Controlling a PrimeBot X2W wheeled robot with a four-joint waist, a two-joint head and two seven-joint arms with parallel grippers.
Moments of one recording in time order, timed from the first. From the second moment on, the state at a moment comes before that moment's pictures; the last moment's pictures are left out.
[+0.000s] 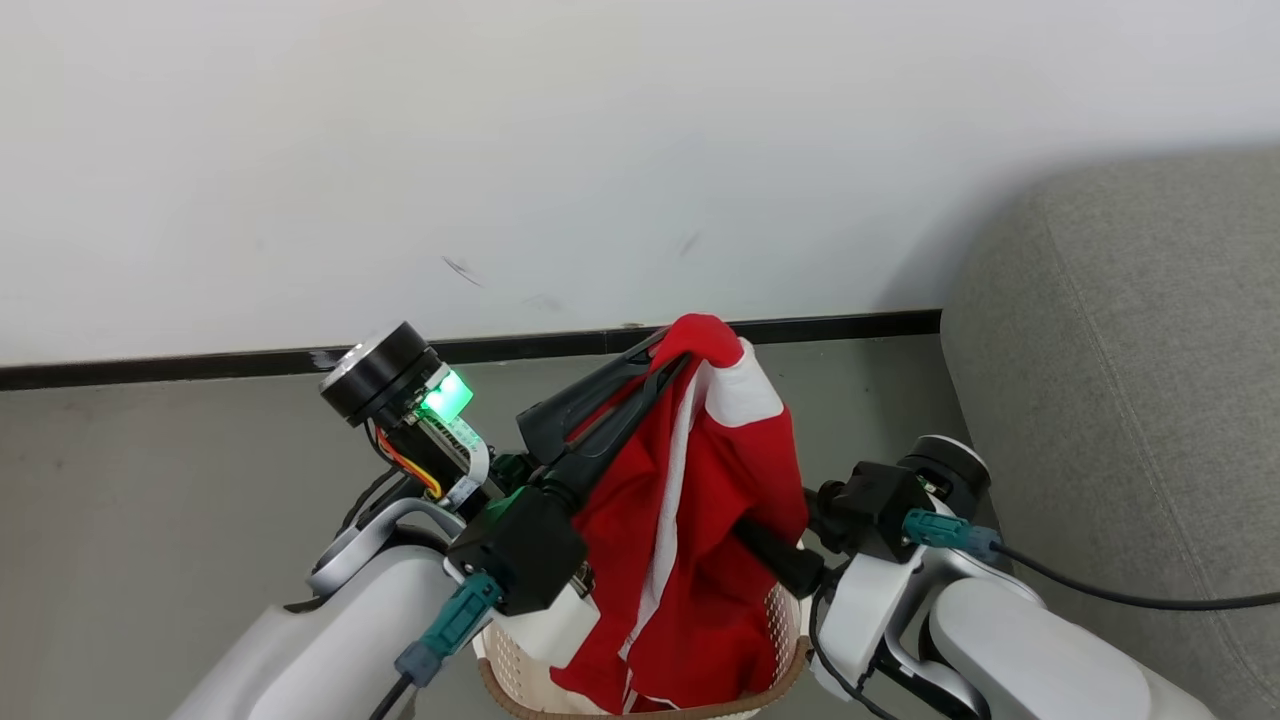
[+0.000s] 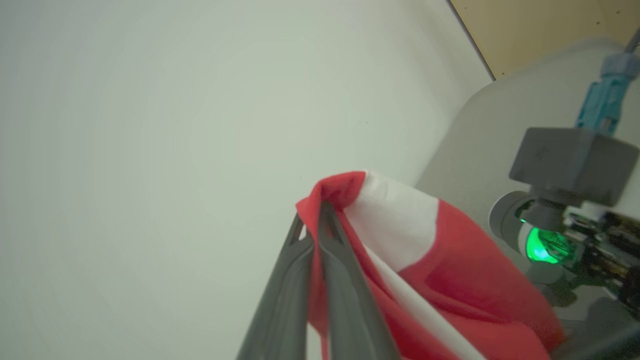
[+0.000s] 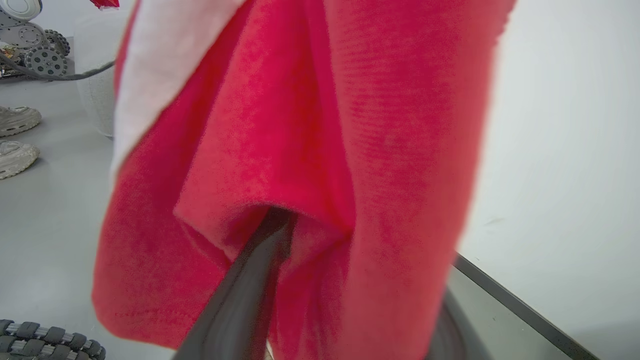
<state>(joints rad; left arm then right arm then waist) -0.54 0.23 -0.64 -0.08 0.02 -0.04 -0.26 -0.50 -0.27 0.87 0.23 0.35 0.13 -0.26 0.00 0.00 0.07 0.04</state>
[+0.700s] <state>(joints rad) -0.32 0.21 -0.50 0.07 -0.23 -0.01 -0.25 -0.50 -0.31 0.61 0.24 0.41 0.13 -0.26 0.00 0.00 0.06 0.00</state>
